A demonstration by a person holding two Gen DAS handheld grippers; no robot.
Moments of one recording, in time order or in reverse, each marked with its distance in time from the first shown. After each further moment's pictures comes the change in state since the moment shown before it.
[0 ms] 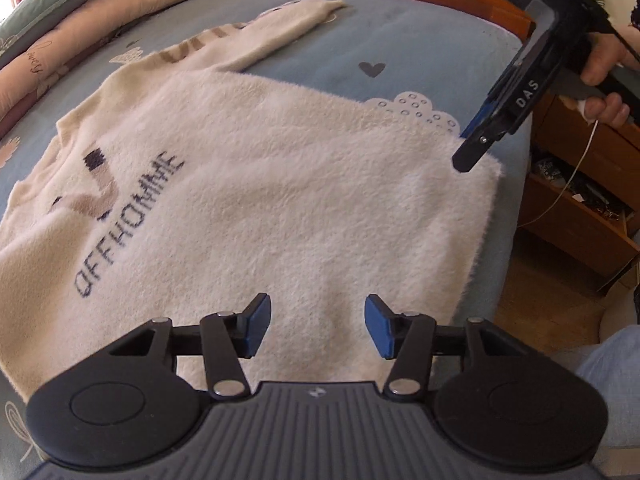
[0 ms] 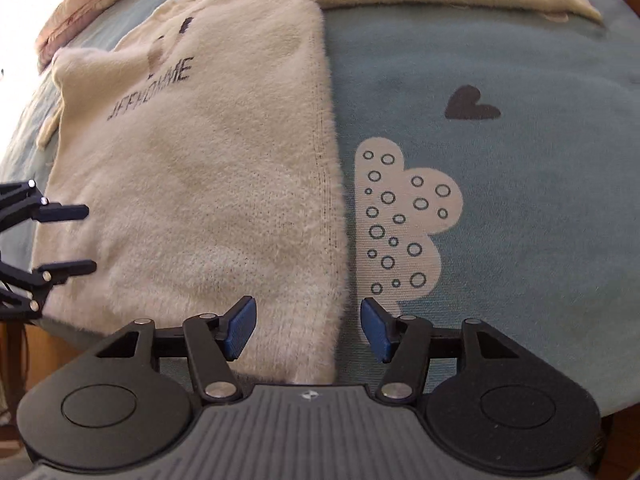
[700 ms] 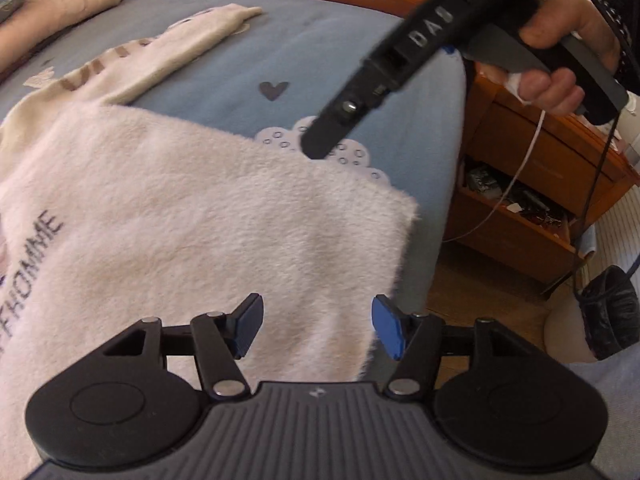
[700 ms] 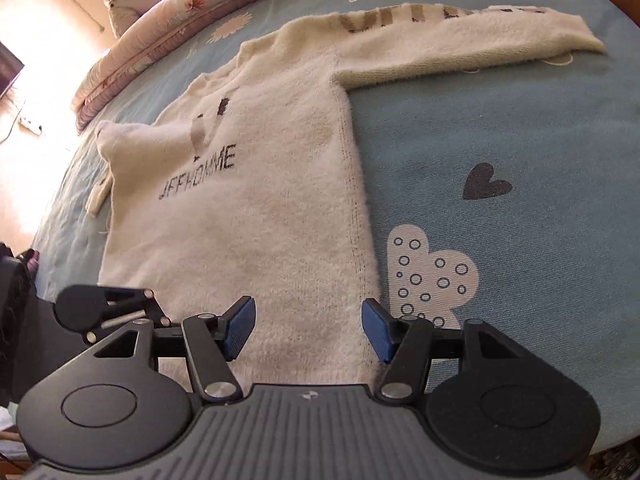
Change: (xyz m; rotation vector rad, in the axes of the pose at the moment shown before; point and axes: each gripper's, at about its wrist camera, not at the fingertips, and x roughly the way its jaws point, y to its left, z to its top) left arm 0.027 -0.030 0.031 0.008 0.024 -0.121; right arm -0.030 0.030 0.019 -0.143 -0.147 0.025
